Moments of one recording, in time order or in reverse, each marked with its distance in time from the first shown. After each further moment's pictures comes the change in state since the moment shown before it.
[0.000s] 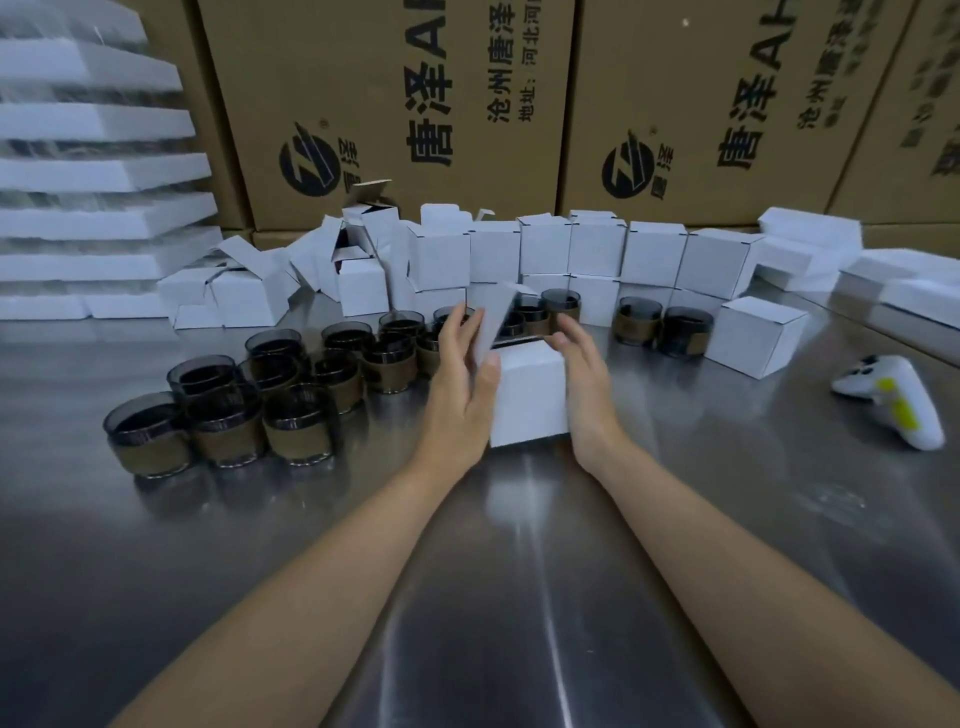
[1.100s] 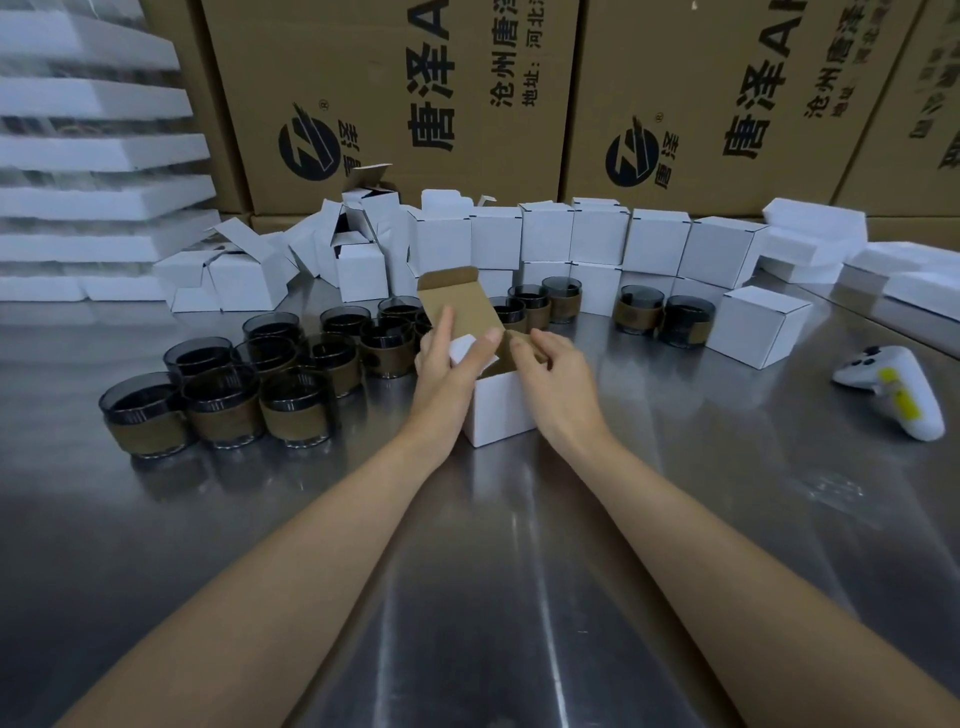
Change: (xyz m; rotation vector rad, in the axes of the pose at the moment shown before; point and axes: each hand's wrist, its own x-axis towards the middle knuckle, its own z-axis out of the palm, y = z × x) left_hand 0.008 0.004 -0.005 -0.227 0.045 -0.409; right_hand -0.012 0.002 0.012 -0.516 -0.034 -0.161
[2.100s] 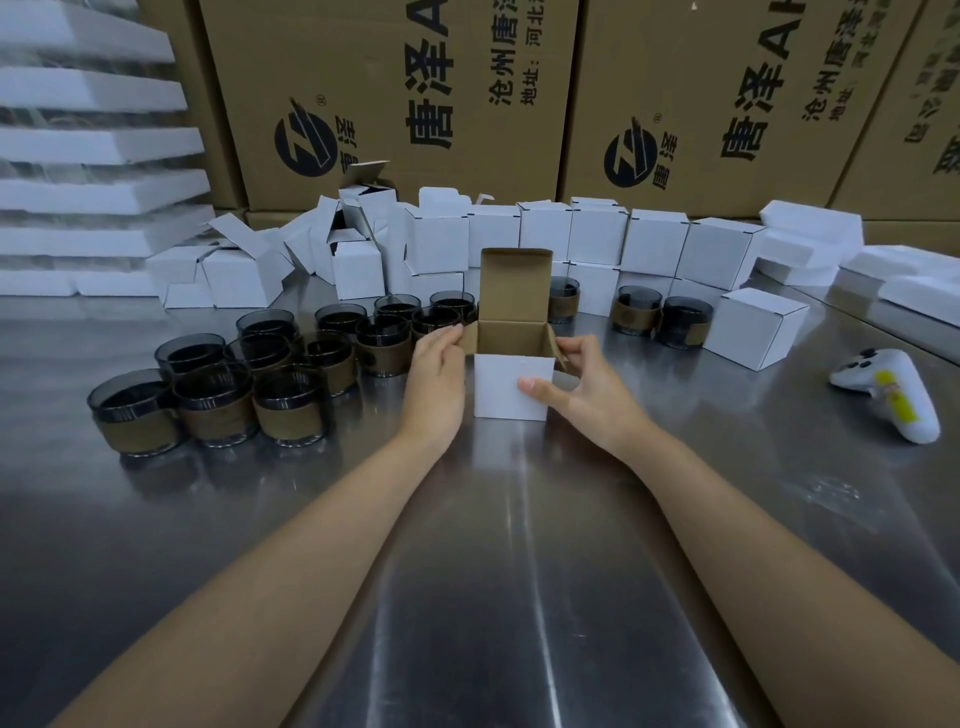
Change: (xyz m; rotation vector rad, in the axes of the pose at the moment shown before) left_hand 0.011 -0.010 -0.001 0.112 0.127 0.015; right_hand 0.015 0.038 -0.042 -0.172 -0.253 -0.025
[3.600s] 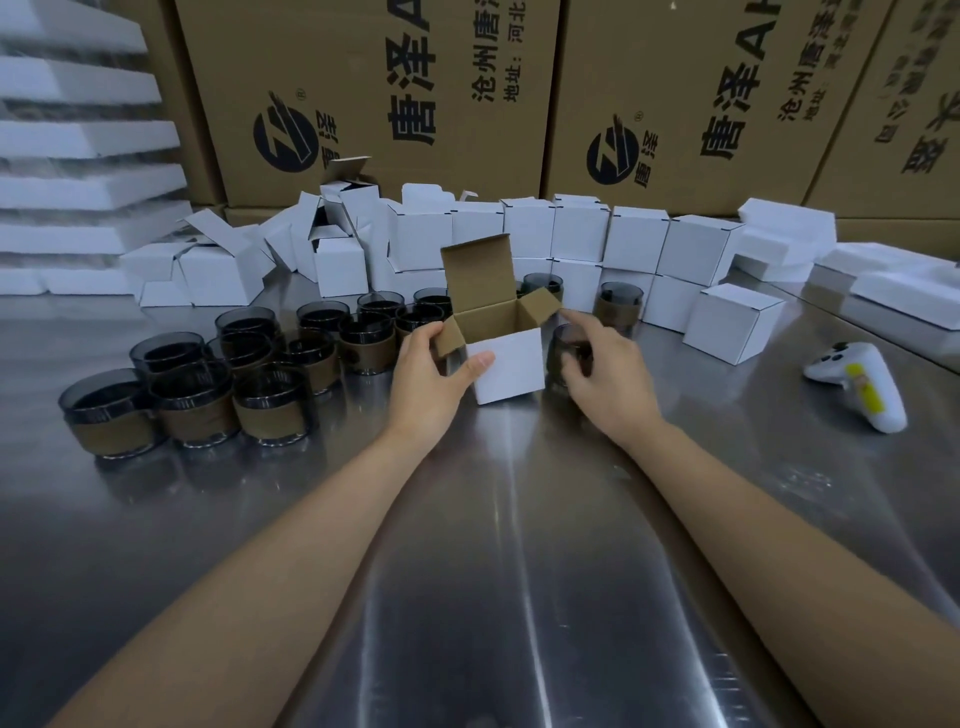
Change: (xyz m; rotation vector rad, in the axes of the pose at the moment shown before) left_hand 0.000 -0.004 -0.001 0.181 -0.047 0.085; right_hand 0.008 0.017 -0.022 -0.382 0.335 -0.294
